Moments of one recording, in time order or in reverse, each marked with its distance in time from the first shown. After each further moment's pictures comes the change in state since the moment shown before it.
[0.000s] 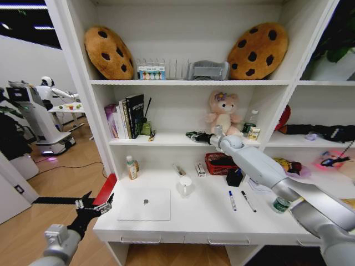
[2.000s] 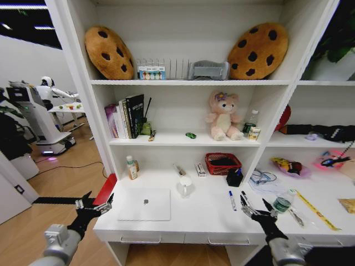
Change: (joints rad) left arm 0.000 0.000 0.000 0.000 0.000 0.000 0.000; right arm -1.818 0.286 1.228 1.050 -0.415 0.265 0.443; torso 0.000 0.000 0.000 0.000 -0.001
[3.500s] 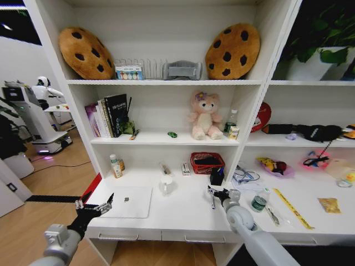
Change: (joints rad) left arm 0.000 0.000 0.000 0.000 0.000 0.000 0.000; right arm 0.693 -0.185 -0.555 -0.470 0.315 -0.340 0.366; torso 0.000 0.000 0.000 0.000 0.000
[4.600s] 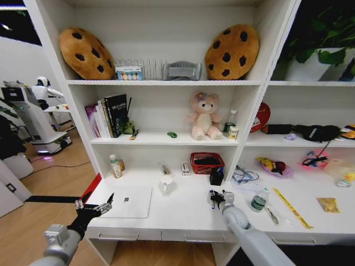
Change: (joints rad) left arm 0.000 0.000 0.000 0.000 0.000 0.000 0.000; right arm 0.038 -0.018 -0.043 -0.084 -0.051 -0.023 -0.072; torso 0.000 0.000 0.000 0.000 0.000
